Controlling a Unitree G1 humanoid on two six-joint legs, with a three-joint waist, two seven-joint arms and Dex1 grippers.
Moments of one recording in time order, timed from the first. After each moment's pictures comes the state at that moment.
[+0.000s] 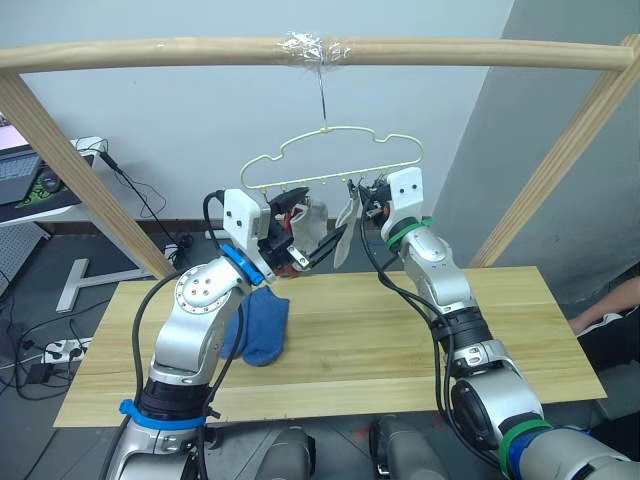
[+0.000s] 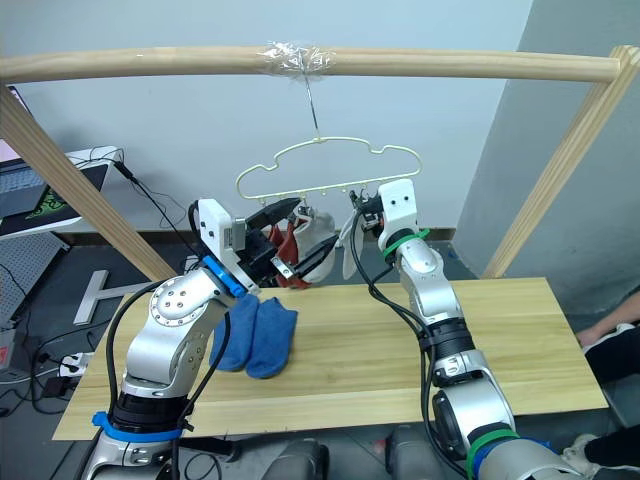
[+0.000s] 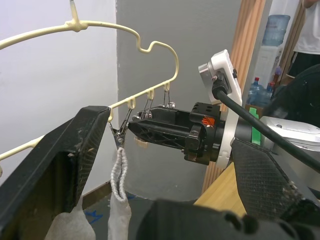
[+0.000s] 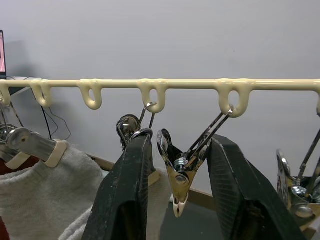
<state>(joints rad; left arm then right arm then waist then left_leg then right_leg) -0.37 0.37 -0.03 -0.28 -0.27 0.22 -0.59 -0.77 -0.03 0.03 0.47 0.04 0.07 0.20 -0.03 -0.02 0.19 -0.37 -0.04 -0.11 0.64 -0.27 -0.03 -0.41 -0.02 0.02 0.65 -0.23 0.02</state>
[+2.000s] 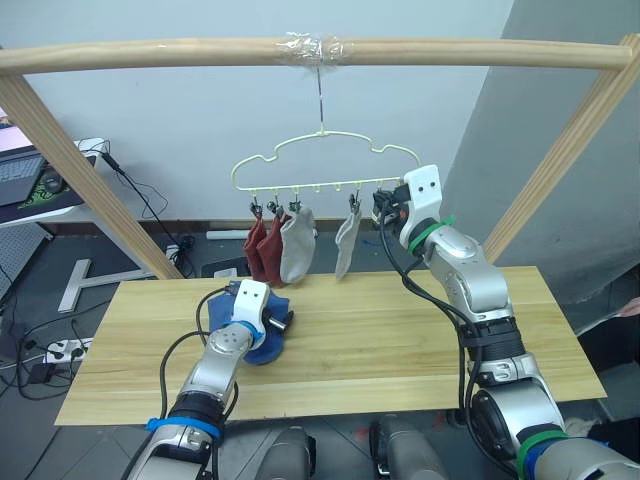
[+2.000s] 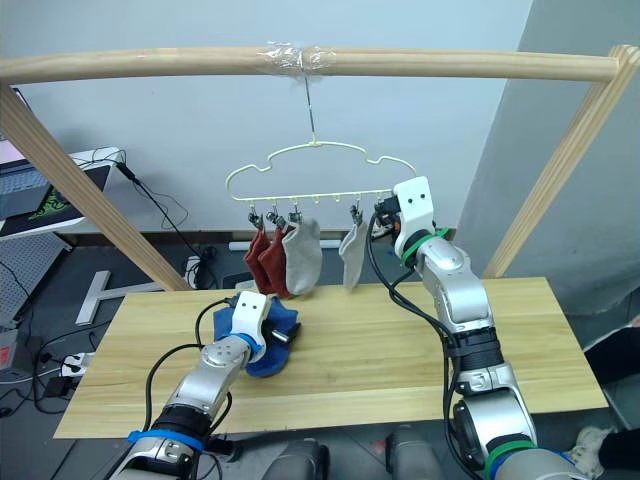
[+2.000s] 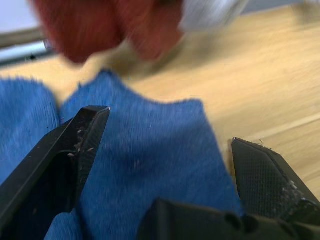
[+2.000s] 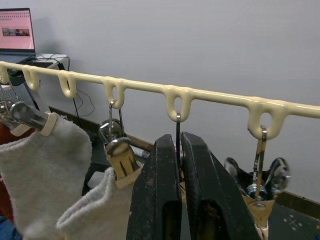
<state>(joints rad) -0.32 0.31 -0.09 0.53 0.04 0.20 -0.32 -0.68 -0.13 0.02 0.14 0.12 0.46 0.33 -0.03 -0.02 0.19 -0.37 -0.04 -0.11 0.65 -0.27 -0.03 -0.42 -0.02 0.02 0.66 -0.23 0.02</state>
